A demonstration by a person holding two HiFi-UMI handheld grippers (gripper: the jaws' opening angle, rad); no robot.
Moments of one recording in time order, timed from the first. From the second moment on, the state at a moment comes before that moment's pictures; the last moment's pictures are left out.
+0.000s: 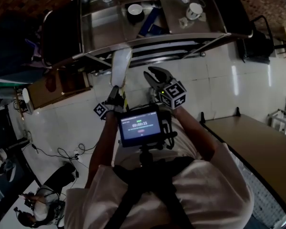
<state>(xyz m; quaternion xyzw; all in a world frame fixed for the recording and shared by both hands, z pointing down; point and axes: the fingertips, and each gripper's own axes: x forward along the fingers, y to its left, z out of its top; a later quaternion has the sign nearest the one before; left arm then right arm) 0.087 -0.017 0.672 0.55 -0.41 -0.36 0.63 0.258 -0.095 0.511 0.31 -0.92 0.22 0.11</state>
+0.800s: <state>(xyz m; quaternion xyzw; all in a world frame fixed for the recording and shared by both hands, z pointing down) 0.117 -0.138 0.733 0.52 -0.46 -0.37 0.62 0.338 -0.133 0.519 0.33 -0.91 0.22 0.13</state>
